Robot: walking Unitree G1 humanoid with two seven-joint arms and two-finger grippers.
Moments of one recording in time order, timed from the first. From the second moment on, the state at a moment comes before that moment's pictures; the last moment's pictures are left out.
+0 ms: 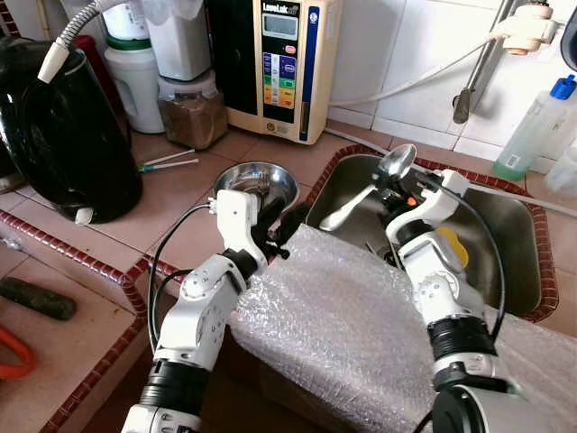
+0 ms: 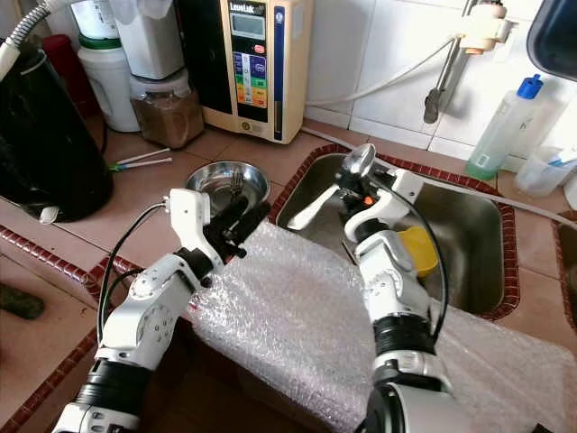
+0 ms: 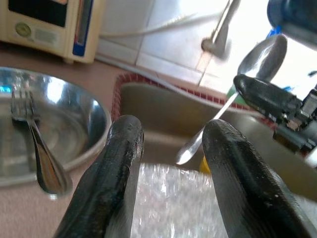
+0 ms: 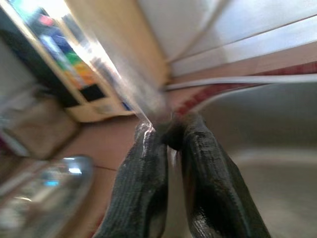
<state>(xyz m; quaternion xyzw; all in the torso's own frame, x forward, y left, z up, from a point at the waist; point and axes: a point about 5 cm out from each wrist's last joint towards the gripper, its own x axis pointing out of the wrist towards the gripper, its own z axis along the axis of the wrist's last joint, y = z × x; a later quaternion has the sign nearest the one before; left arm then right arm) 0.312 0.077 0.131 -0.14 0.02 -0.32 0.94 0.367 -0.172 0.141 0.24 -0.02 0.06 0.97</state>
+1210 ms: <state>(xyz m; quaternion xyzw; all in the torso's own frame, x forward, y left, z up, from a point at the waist) 0.302 0.072 0.115 -0.06 0.06 -0.38 0.92 0.351 -0.222 0.077 0.12 0.14 -0.13 0.97</state>
